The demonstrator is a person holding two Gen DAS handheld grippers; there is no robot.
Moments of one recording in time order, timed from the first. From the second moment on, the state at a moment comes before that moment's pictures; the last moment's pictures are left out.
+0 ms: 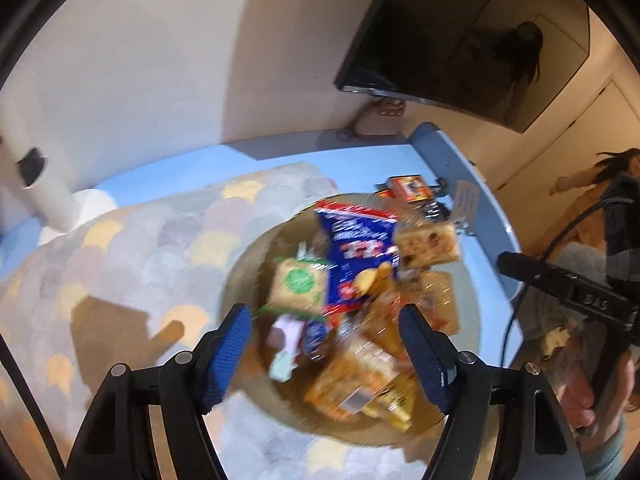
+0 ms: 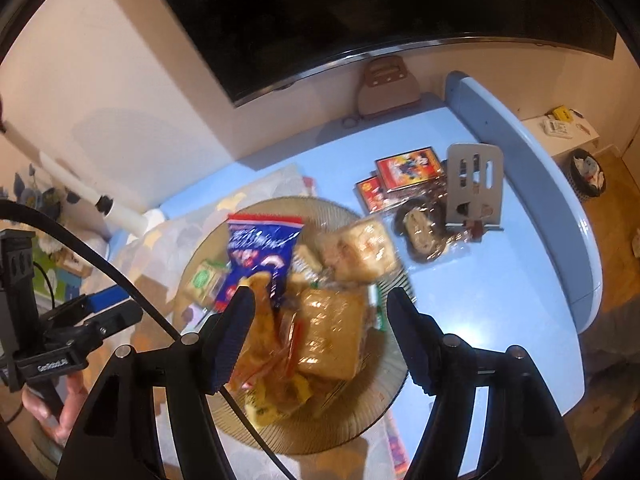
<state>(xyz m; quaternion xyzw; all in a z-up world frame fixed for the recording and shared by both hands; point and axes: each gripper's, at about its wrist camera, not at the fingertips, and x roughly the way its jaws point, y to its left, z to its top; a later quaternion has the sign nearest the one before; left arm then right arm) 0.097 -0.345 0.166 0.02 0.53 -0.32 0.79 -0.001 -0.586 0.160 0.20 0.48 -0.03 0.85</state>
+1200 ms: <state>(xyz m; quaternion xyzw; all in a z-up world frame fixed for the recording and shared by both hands) 0.088 -0.041 0.052 0.06 0.58 -0.05 0.81 0.041 -0.222 0.054 0.00 0.53 0.01 0.84</state>
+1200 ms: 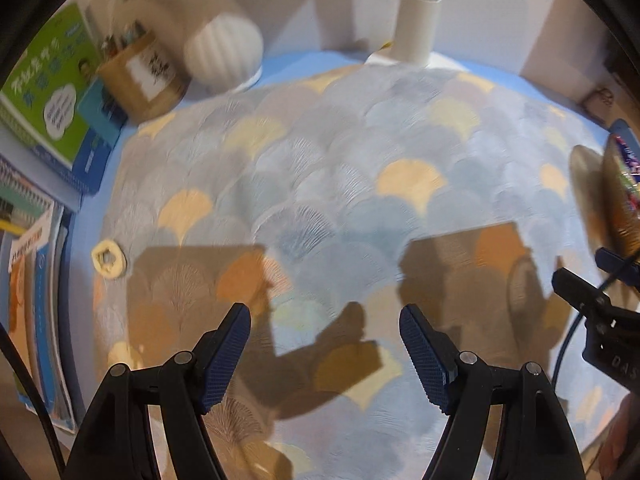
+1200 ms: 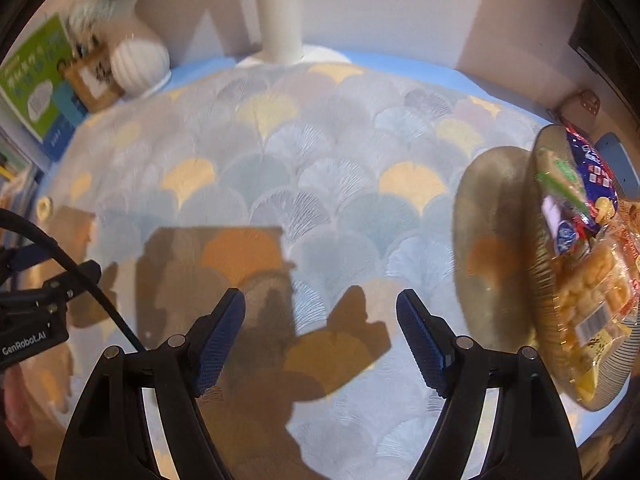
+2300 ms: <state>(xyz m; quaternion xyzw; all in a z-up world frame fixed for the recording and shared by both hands) 0.069 -0.008 0.001 0.01 0.47 -0.02 0.88 0.016 -0.219 0.002 0.00 0.46 0.02 0.89</state>
